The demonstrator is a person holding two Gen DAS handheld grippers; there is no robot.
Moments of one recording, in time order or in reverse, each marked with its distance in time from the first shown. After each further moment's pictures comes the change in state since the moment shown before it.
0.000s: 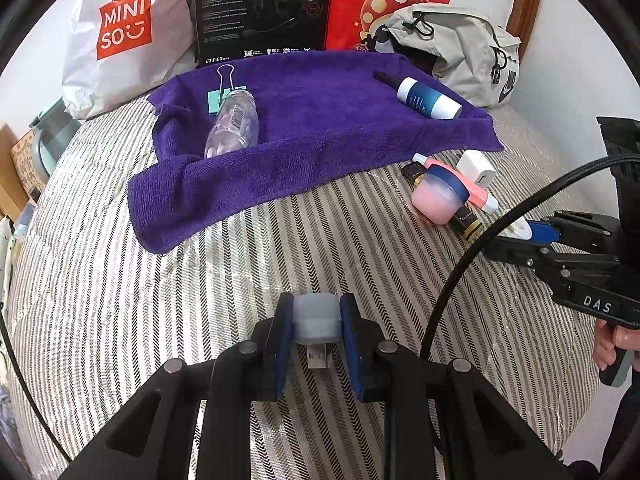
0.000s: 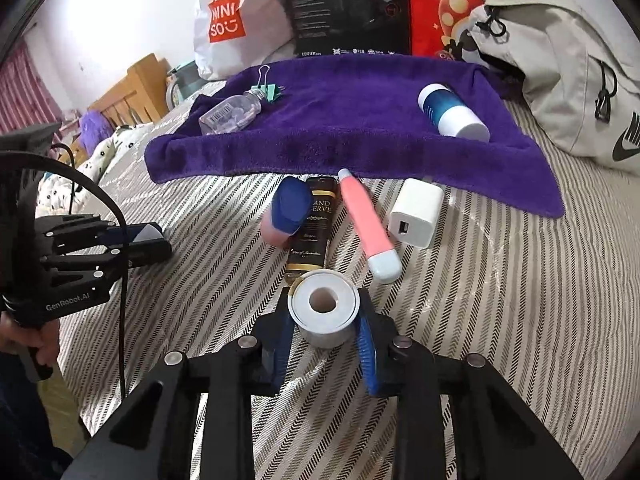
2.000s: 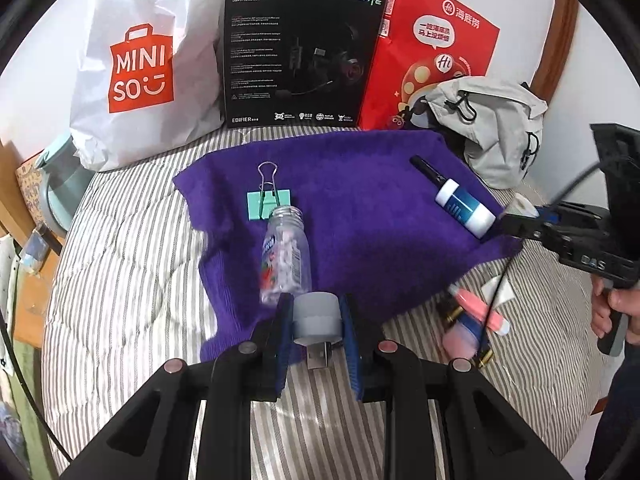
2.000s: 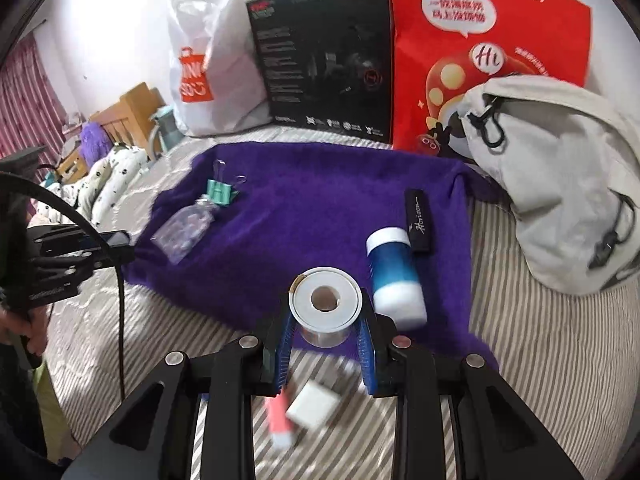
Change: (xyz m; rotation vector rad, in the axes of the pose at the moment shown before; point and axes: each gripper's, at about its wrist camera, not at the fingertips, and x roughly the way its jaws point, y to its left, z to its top) left arm -0.013 0.042 0.098 -0.066 -0.083 -0.008; right arm 0.005 -0.051 0.127 -0.055 -0.050 -0.015
